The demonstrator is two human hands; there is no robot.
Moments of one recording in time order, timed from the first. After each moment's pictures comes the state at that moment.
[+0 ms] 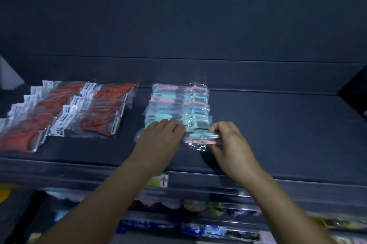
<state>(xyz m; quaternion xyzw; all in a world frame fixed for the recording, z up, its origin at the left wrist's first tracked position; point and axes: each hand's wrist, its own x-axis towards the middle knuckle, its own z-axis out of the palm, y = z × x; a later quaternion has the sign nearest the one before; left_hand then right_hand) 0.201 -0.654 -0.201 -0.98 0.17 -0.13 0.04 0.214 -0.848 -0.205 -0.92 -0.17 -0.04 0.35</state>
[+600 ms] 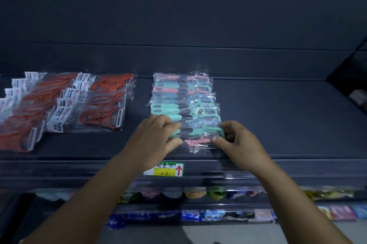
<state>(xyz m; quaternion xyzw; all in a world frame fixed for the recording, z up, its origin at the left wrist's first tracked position) 0.191 -0.601 -0.214 -0.98 0.18 -0.03 -0.12 0.199 -0.830 -0.216 -0.92 0.00 0.07 0.39</state>
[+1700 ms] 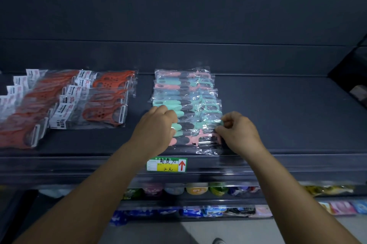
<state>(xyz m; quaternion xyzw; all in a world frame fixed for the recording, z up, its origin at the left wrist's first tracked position) 0.201 -0.605 -0.209 -0.98 0.11 -0.03 -0.16 0.213 -0.814 -0.211 -0.92 0.08 0.03 0.38</state>
